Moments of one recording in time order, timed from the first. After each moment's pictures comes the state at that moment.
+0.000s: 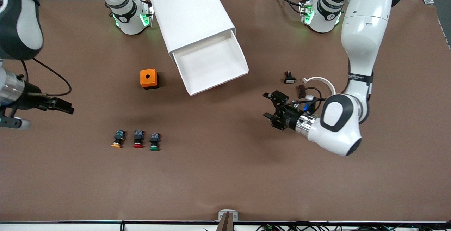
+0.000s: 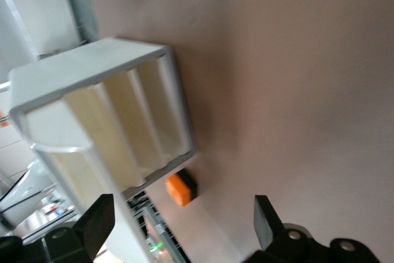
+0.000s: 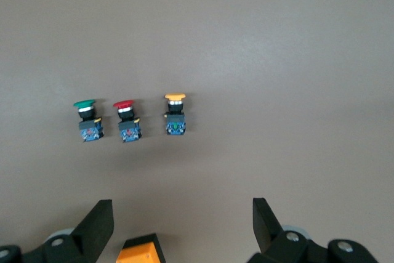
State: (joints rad) left arm -0.34 0.81 0.16 -1.24 -0.93 1.44 -2.00; right arm -0.04 0.25 0.01 -1.57 0.02 1.81 0.10
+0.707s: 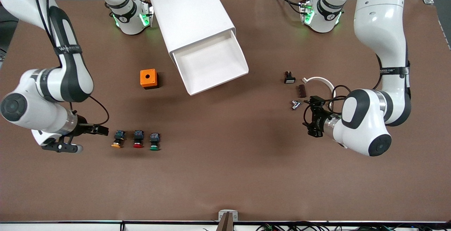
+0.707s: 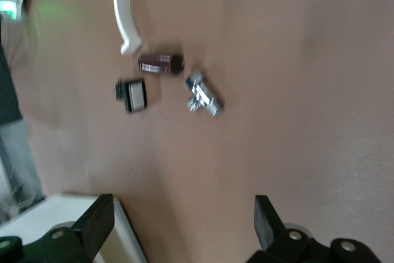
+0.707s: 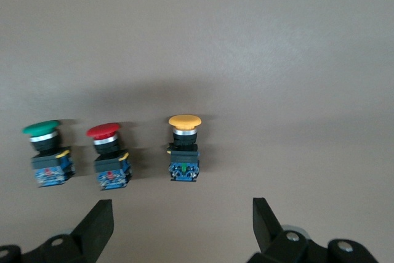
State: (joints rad) left arm -0.35 0.73 0.22 -1.23 -0.43 1.43 -1.70; right arm 0.00 0.49 0.01 -1.68 0.02 2.11 0.11
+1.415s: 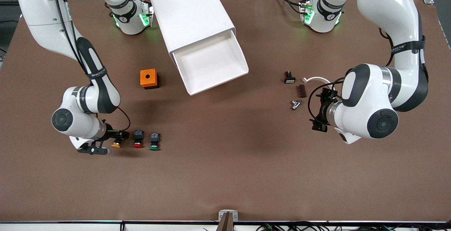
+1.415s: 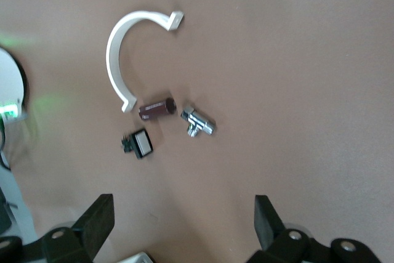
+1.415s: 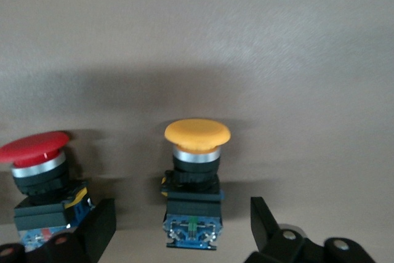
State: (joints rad) left arm -0.40 0.61 0.20 -1.23 -0.24 1.43 -1.48; right arm 0.03 0.64 0.01 -1.78 0.02 2.37 0.11
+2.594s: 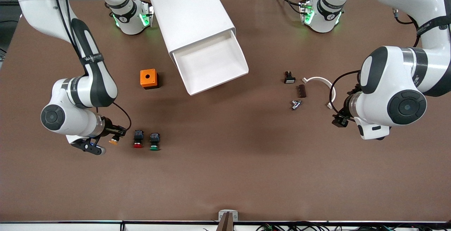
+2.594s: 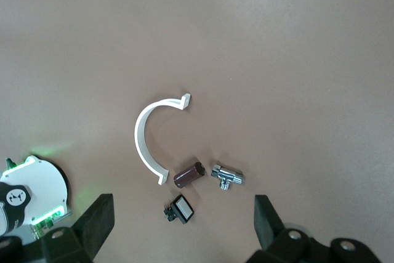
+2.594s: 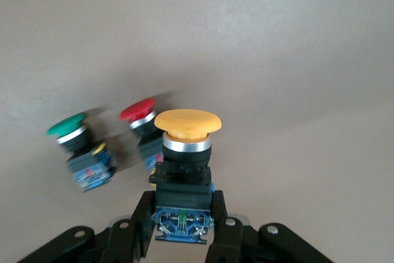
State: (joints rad) left arm -0.39 0.52 0.21 -1.23 -0.03 1.39 -1.15; right arm 0.11 0.49 0.01 -1.68 0.06 2.04 0.50
